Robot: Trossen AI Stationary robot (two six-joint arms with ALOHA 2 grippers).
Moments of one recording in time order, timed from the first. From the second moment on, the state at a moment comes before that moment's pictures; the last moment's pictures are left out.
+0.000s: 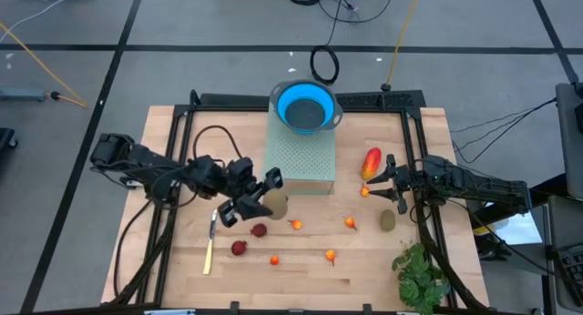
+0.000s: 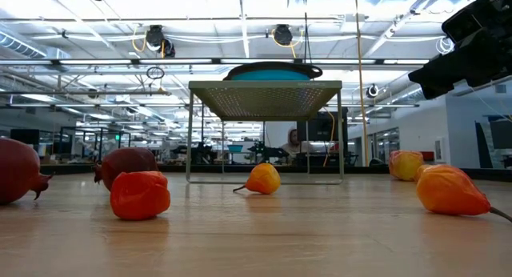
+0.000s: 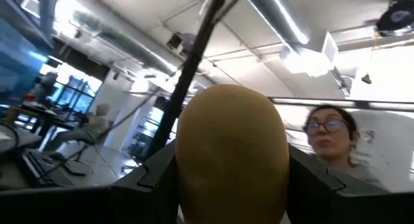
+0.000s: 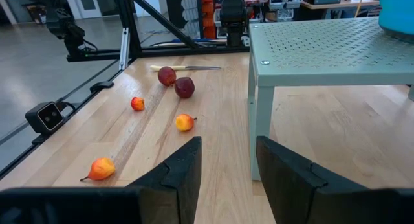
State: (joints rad) left arm -0.19 1.48 0.85 1.24 0.33 -0.59; right arm -0.14 0.04 0.12 -0.26 -0.26 0.04
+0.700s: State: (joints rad) left arm -0.22 1.48 0.85 1.29 0.35 -0.53; right arm -0.14 0.04 0.12 -0.26 -0.26 0.04
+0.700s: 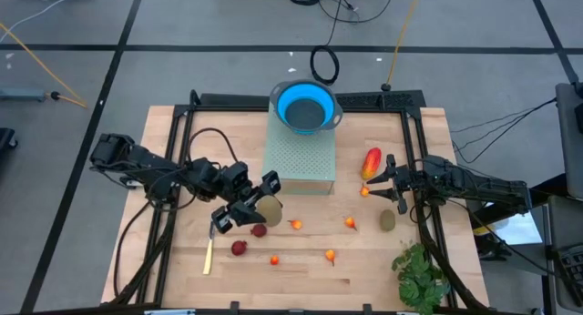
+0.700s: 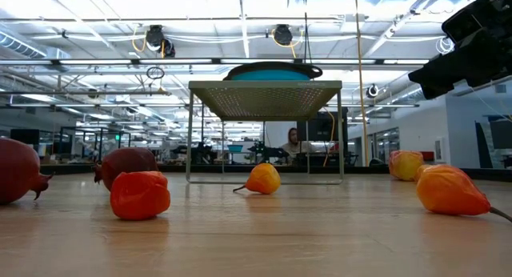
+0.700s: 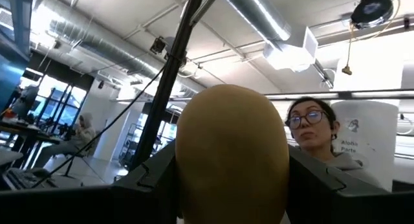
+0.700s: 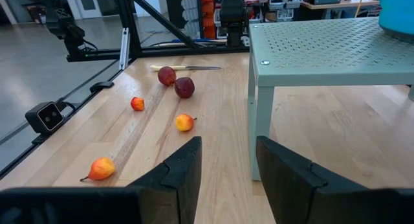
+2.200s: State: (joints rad) left arm 0.15 1.37 1.07 0.19 -0.34 -0.23; right arm -0.14 0.04 0.12 -0.26 -0.26 0.04
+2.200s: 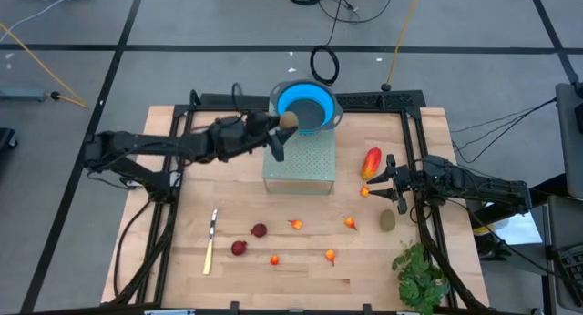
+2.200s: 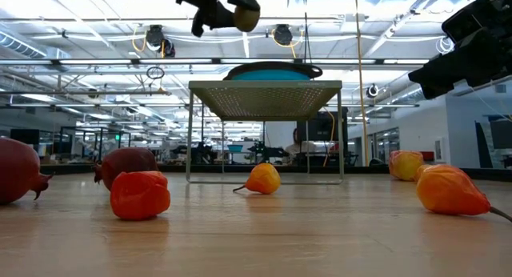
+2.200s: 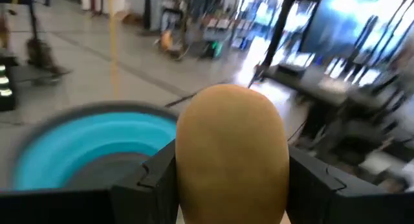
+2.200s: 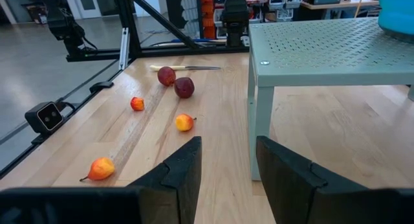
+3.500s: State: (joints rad) left arm 0.41 1.47 1.37 -0.12 -0.13 -0.03; right arm -0.14 0.04 0.12 -0.26 -0.26 0.04
